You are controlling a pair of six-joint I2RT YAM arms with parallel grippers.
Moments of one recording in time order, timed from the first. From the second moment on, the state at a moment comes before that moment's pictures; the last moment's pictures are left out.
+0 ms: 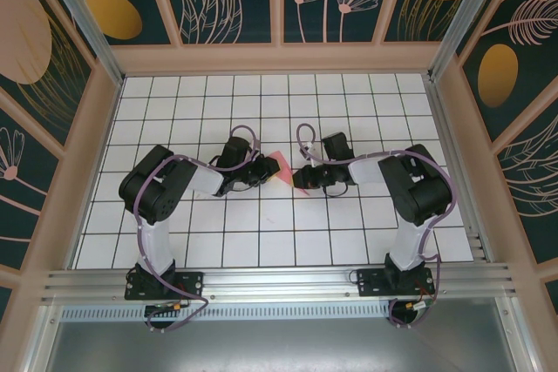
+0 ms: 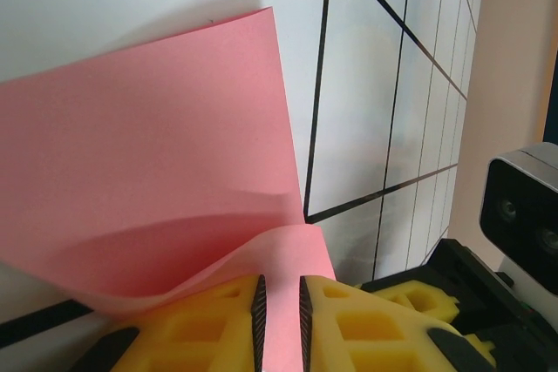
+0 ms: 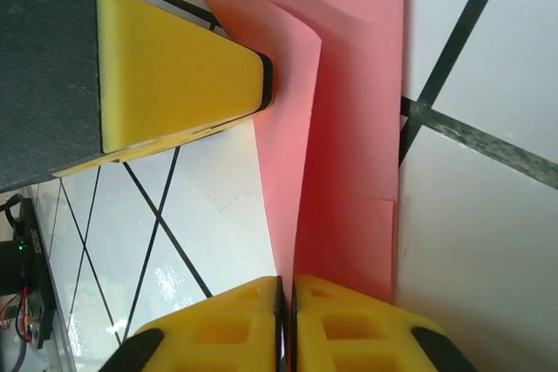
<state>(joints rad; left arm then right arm) -0.55 1.95 0.79 0.52 0.51 -1.10 0.47 1.83 0.80 0.07 -0.75 0.31</state>
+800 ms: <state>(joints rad) -0.56 1.85 0.72 0.62 0.57 -1.05 0.44 1.87 0.72 0.32 -0.86 0.59</state>
